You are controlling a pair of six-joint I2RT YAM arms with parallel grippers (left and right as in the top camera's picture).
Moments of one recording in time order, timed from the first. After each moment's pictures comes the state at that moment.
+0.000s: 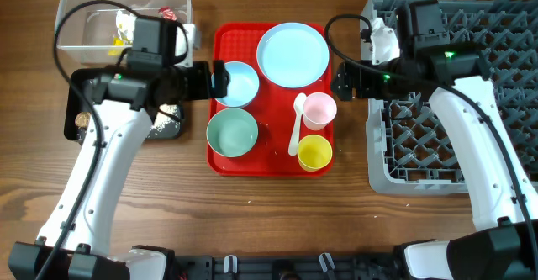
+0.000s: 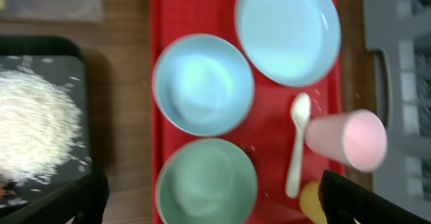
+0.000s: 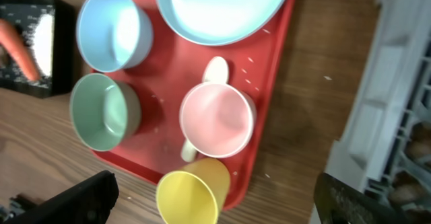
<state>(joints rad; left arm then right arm) -0.17 1.47 1.35 -0.88 0.19 -0.25 0.16 1.56 1.48 -1.09 -0.36 0.09</state>
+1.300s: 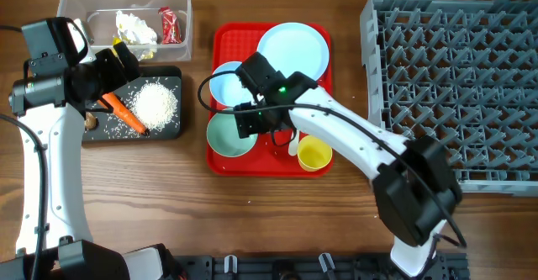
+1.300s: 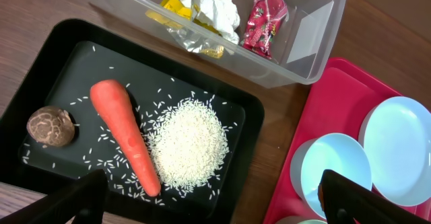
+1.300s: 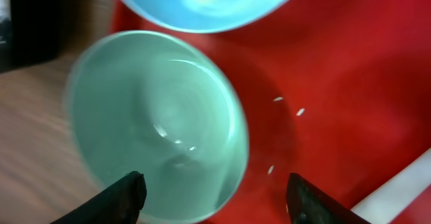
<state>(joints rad) 0.25 1.48 1.35 -0.83 0.14 -0.25 0.73 1.96 1.48 -0.78 -0.16 0.49</state>
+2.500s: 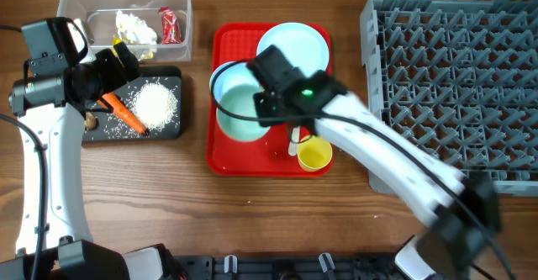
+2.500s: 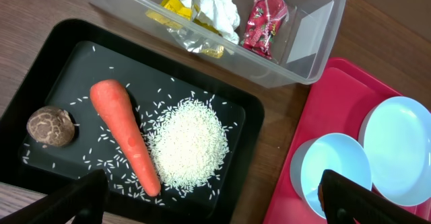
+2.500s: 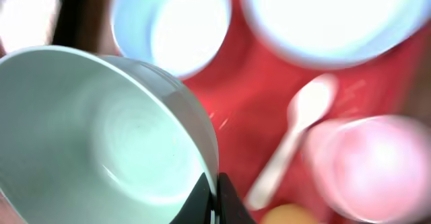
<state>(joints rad) 0.25 1.48 1.35 -0.83 0.14 -0.25 0.73 1.72 1.50 -0.89 0.11 0.44</state>
